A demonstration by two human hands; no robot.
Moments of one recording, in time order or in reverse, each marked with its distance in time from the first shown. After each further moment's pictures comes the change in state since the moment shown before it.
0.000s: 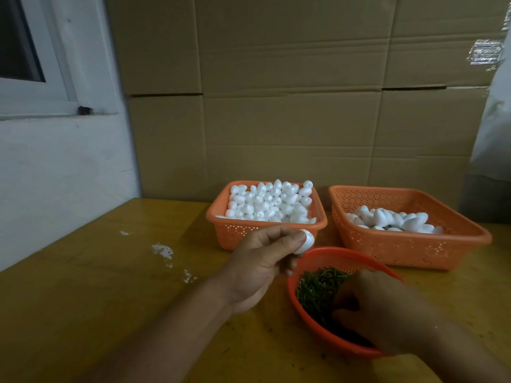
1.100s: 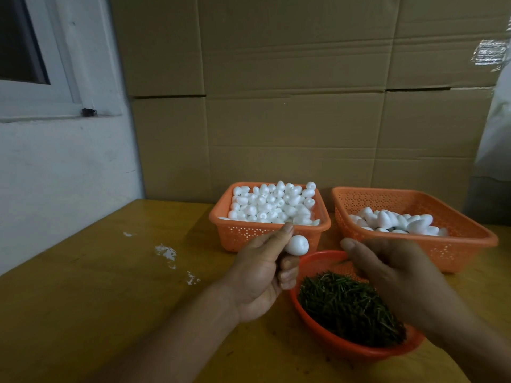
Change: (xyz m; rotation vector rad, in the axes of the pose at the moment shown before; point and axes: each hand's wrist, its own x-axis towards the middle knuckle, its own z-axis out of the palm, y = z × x) left_hand -0.001 0.000 0.007 -0.194 0.084 -0.143; right_hand -0.004 -0.003 -0.017 0.804 0.441 -0.126
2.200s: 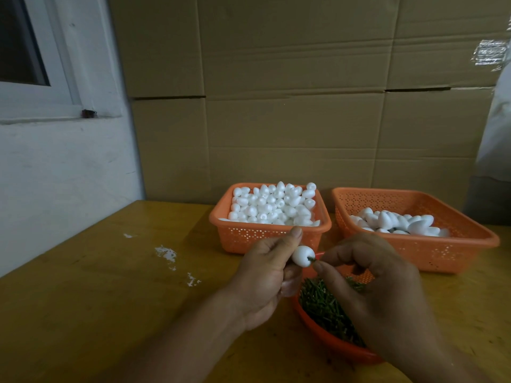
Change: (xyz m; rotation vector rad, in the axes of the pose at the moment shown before) left_hand -0.007 -0.001 0.012 0.157 0.054 0.072; right_hand -0.011 -0.003 0.034 -0.166 0.260 -0.408
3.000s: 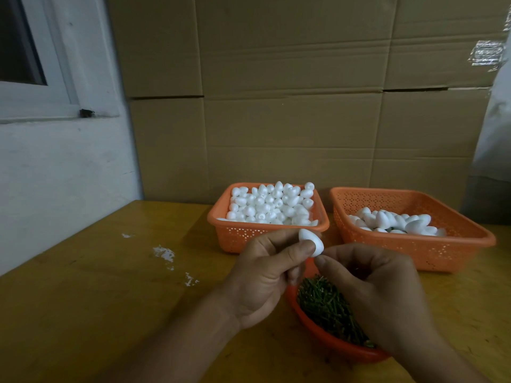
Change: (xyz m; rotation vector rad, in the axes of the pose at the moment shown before) left_hand -0.002 0.002 -0.002 -0.079 -0.136 0.134; right_hand 0.000 -0.002 -0.001 0.284 -0.031 0.274
